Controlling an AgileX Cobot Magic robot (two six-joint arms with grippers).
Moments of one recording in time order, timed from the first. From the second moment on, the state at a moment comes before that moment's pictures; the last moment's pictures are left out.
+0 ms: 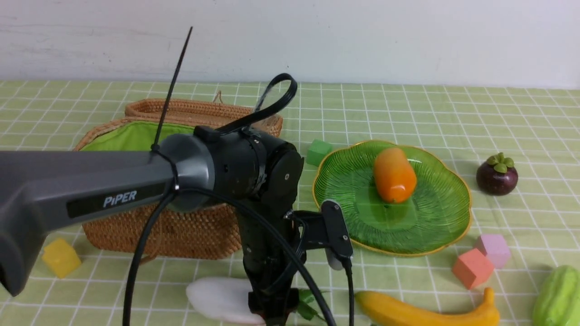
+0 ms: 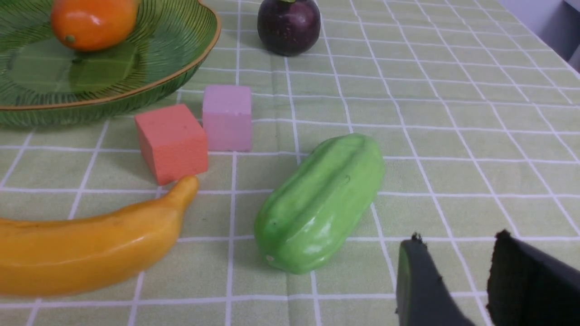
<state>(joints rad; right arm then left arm) -0.08 -0.01 0.02 -0.17 0.41 0.05 -0.68 1.93 -1.38 -0.07 0.97 0.76</state>
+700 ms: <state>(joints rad) -0.08 -0.01 0.02 -0.17 0.41 0.05 -0.65 1.91 -2.00 -0.07 1.23 0.65</state>
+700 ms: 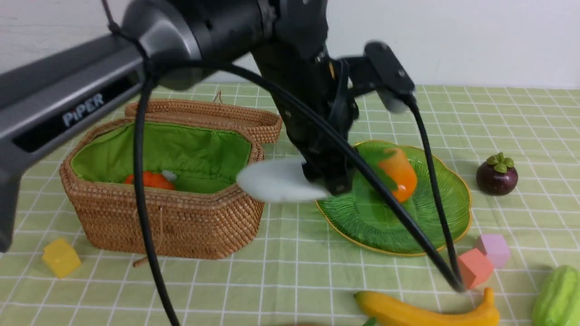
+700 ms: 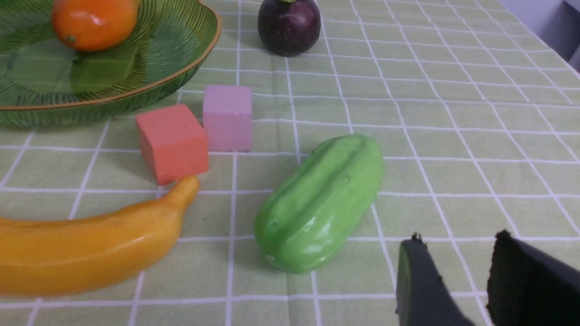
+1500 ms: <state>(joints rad) -0.08 -0.01 0.02 -0.17 0.41 0.05 -0.18 1.99 -2.00 -0.21 1.24 0.91</state>
